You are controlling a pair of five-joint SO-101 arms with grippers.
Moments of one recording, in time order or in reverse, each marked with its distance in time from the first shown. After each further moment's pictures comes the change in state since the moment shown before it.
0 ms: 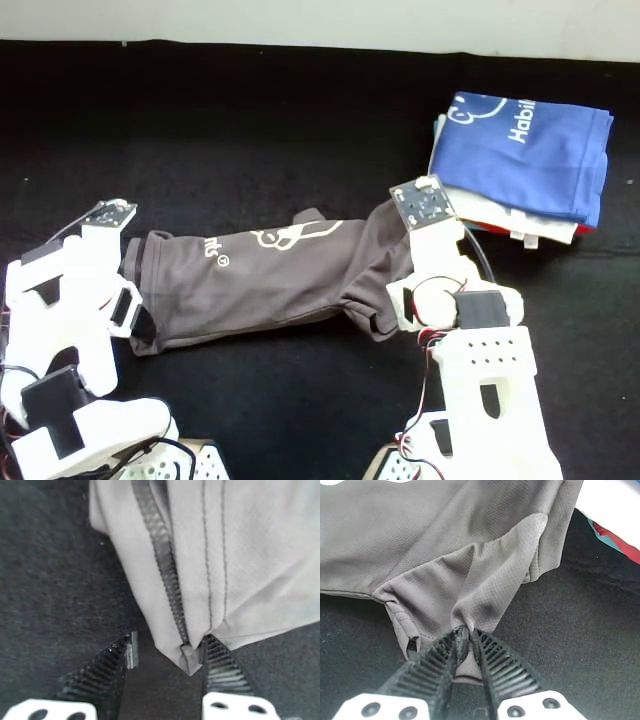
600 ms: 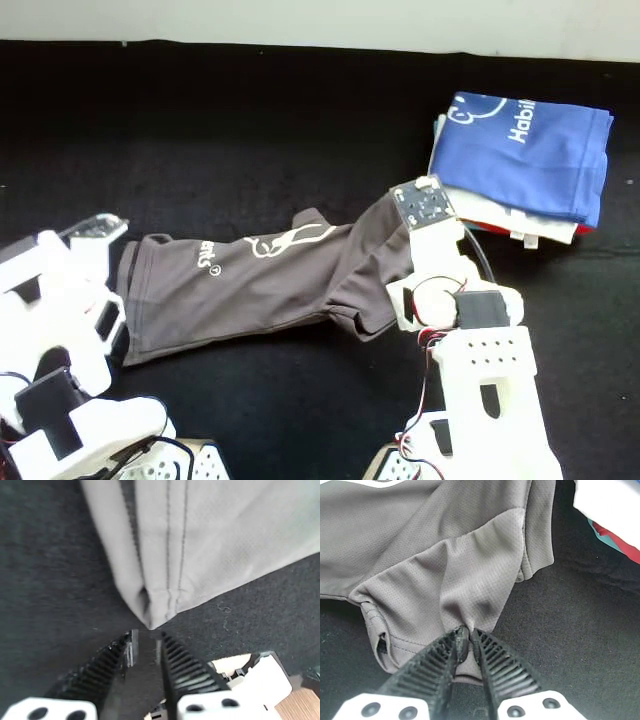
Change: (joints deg) left arm -3.6 0.0 -6.3 18.4 -3.6; right arm 0.0 0.0 0.0 0.0 0.0
